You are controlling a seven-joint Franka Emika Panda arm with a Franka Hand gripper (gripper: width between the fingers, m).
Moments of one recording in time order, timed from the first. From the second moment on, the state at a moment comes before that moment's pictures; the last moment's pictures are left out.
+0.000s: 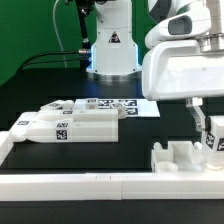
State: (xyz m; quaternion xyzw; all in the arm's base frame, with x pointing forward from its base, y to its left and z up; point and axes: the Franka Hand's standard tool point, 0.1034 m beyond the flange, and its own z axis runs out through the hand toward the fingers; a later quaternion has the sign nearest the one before) arm 0.647 0.117 0.086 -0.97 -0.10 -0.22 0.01
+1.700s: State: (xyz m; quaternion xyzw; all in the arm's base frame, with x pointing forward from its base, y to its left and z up) arm 0.658 0.105 0.095 -1.00 -0.03 0.07 0.00
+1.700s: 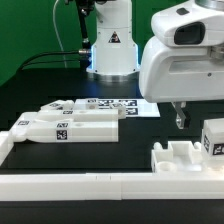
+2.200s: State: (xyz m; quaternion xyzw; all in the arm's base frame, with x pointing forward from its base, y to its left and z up) arm 0.658 0.106 0.095 -0.99 0.09 0.07 -0.01
